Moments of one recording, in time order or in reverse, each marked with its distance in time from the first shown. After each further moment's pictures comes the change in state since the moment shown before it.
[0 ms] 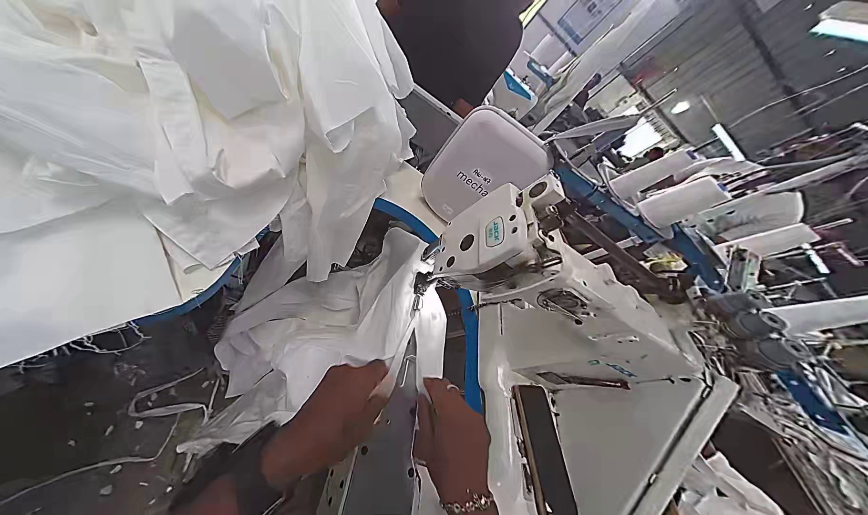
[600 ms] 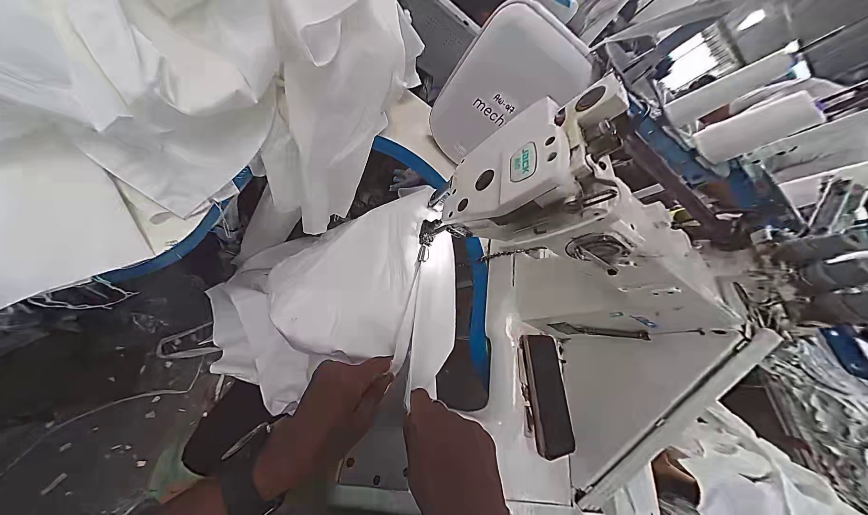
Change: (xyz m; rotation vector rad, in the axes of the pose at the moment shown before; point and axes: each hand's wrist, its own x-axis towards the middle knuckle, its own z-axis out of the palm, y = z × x) left_hand -0.020 -0.027 0.076 -0.026 0.542 0.308; right_hand -0.056 -0.025 -0.032 -0.121 -0.069 -0.167
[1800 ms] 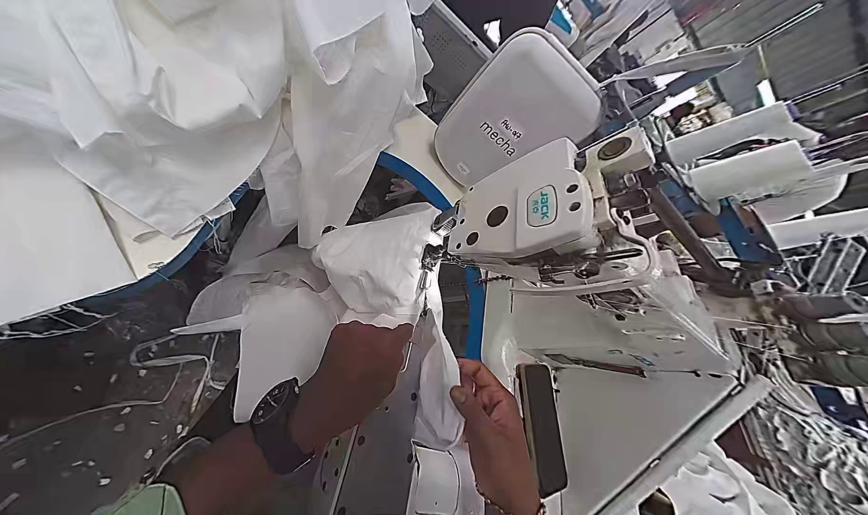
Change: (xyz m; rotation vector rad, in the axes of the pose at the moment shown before) left_hand 0.079 0.002 -0.007 0.315 0.010 0.059; right_hand 0.045 0.072 0.031 1.533 0.058 0.219
